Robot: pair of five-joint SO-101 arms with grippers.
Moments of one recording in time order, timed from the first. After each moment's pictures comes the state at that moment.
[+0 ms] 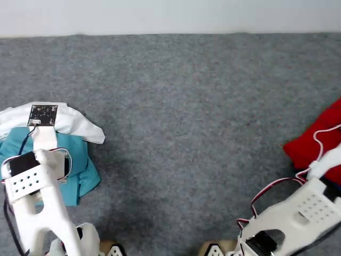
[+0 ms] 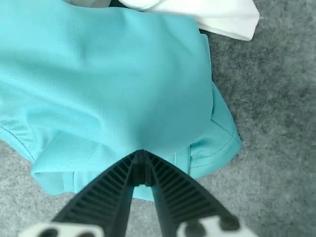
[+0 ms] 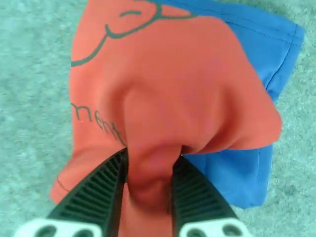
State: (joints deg) left arm -30.4 -35.3 49.5 73.5 -15.9; right arm 43.3 30.4 -48.6 96.8 11.1
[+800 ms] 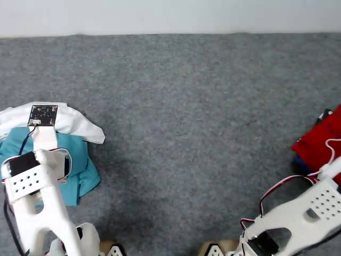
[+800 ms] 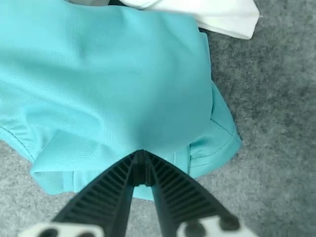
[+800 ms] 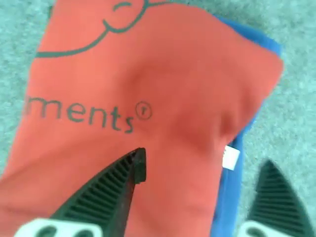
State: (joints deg) left arm -30.4 -35.3 49.5 73.5 -15.9; right arm 48.7 41.4 -56.6 92.1 18.9
